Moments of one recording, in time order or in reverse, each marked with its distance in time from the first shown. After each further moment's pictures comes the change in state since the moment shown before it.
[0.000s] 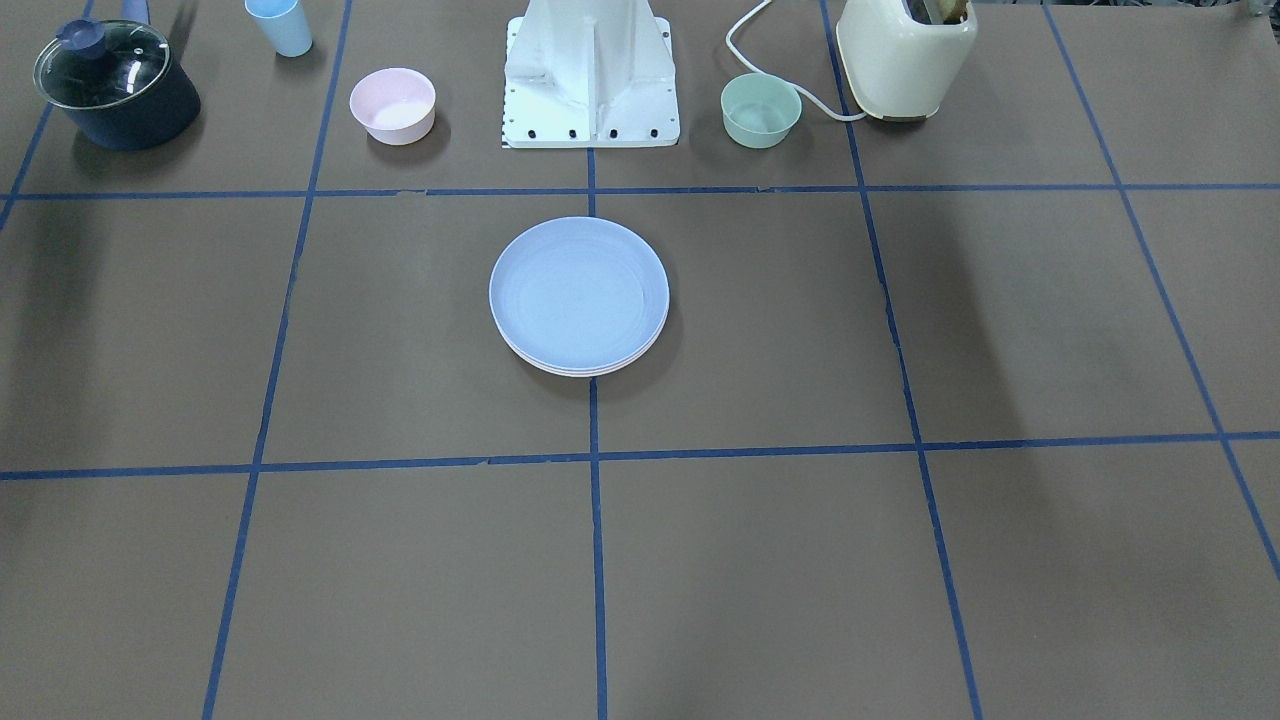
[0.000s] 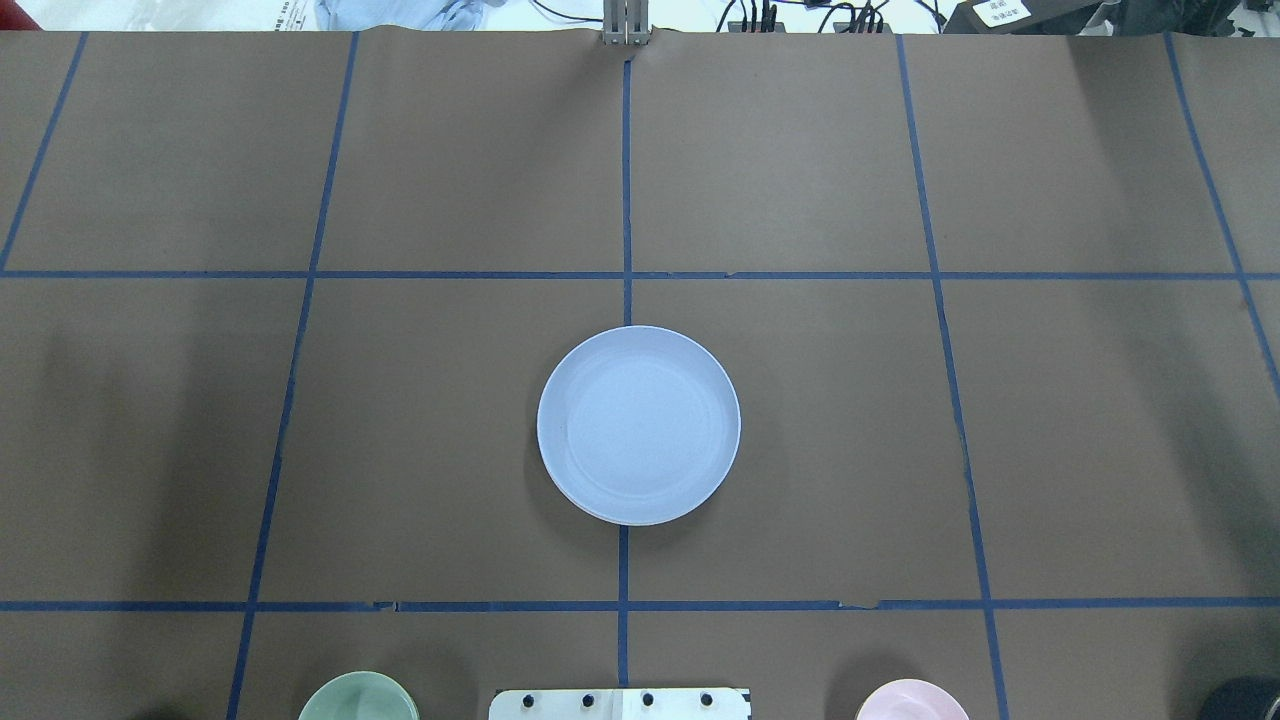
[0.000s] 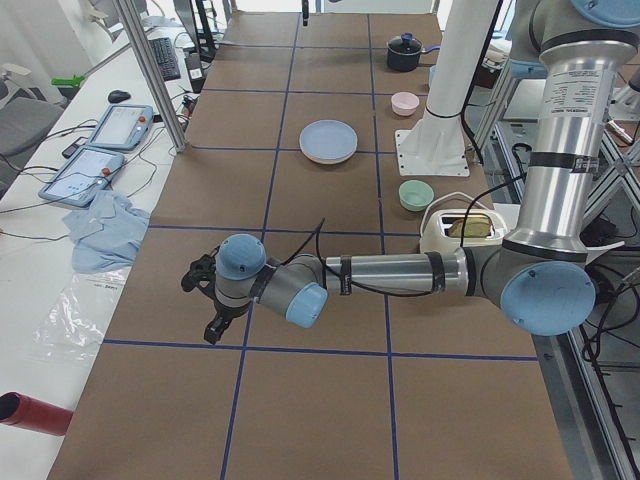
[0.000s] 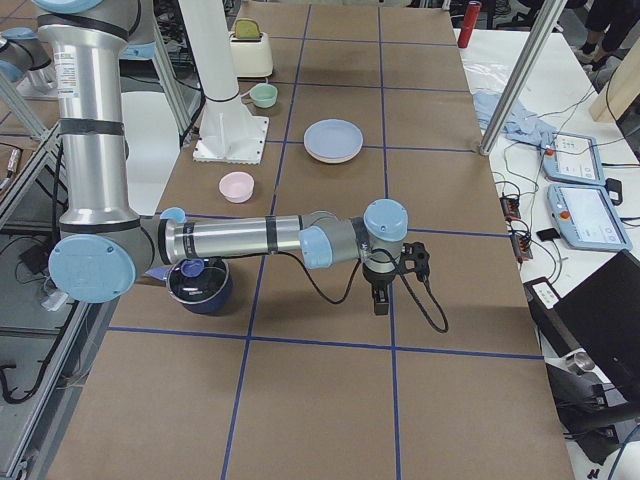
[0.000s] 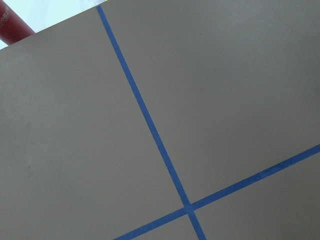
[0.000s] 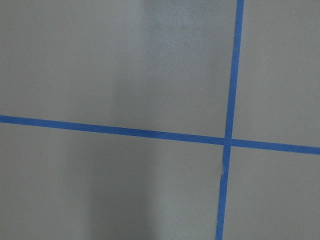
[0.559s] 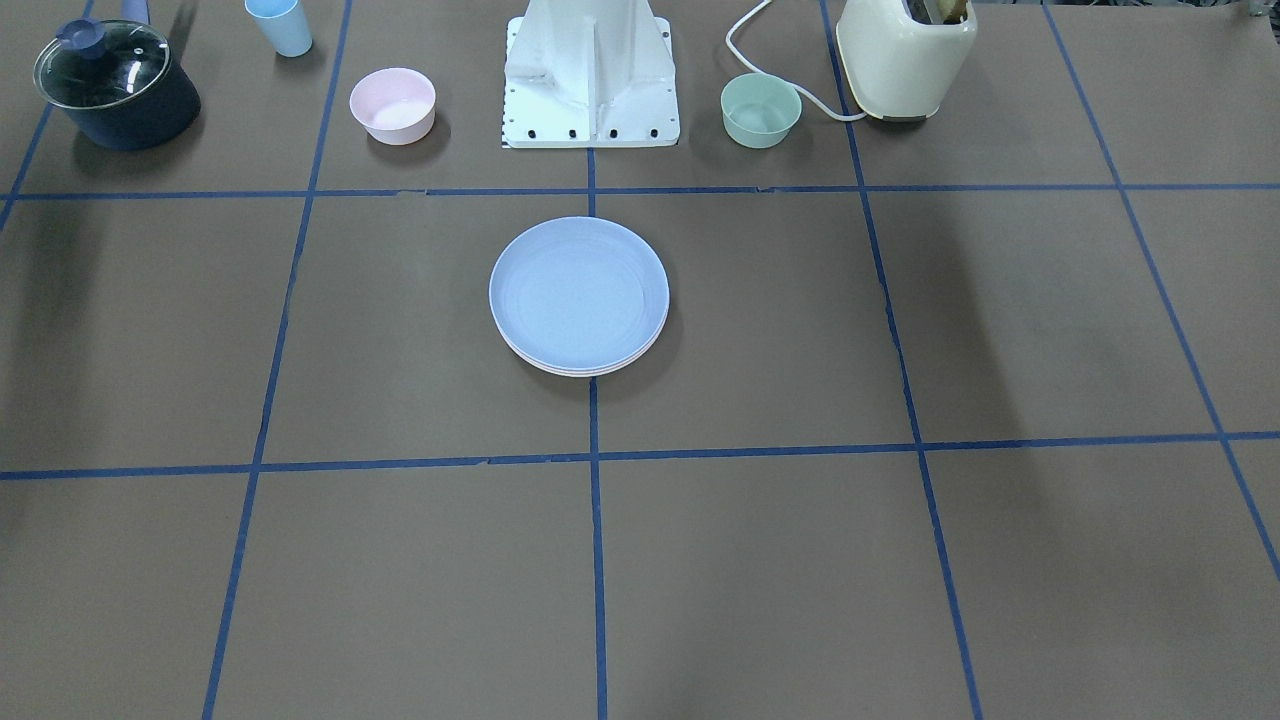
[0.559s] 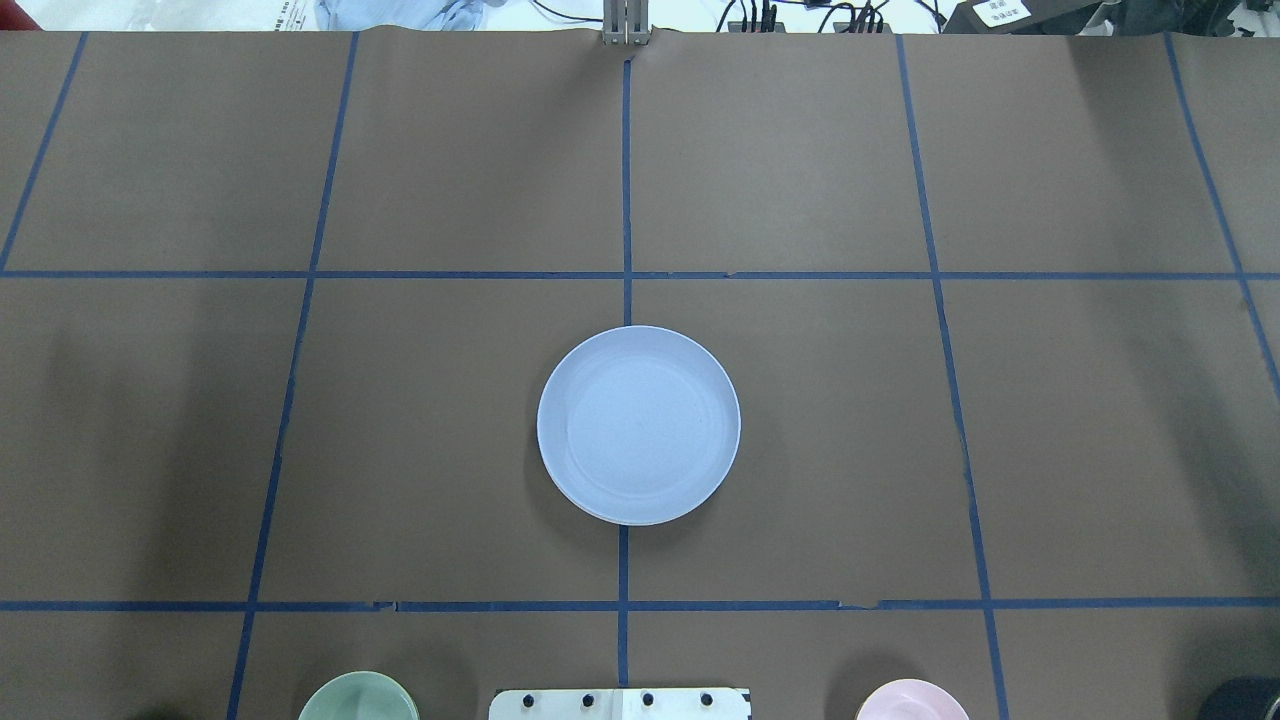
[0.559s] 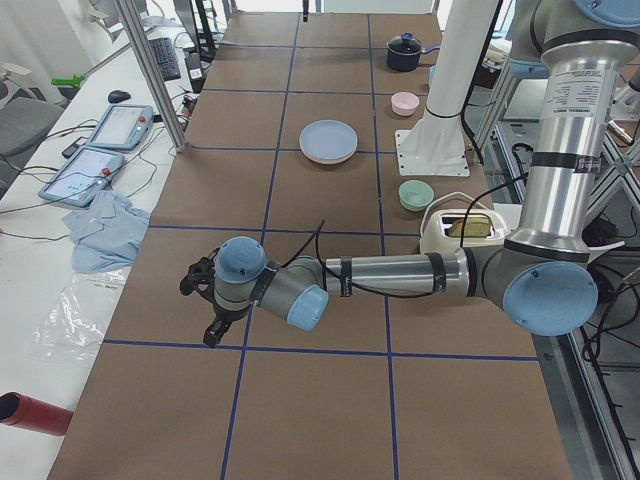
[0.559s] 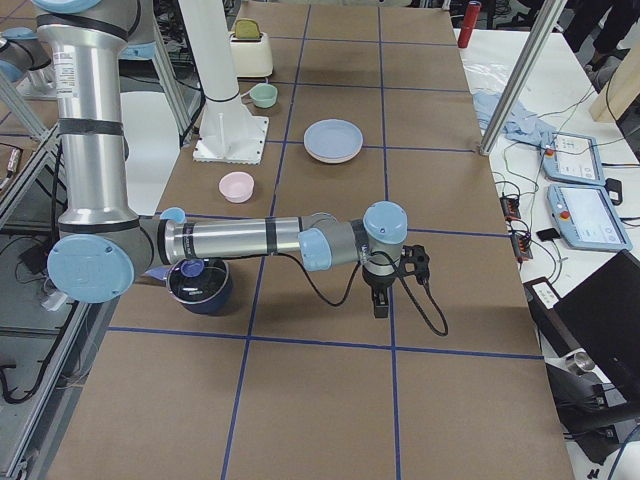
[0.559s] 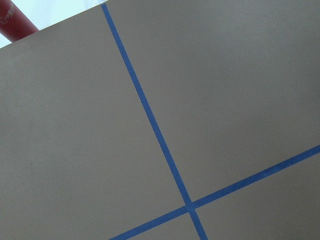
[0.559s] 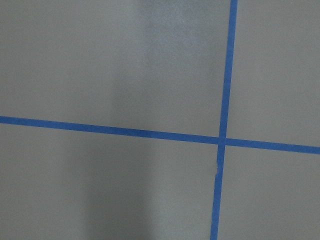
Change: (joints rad) left arm -0.002 0.004 -0.012 -0.007 -0.006 -0.007; right arm 0.002 0.001 -0.007 0.006 -0.001 -0.001
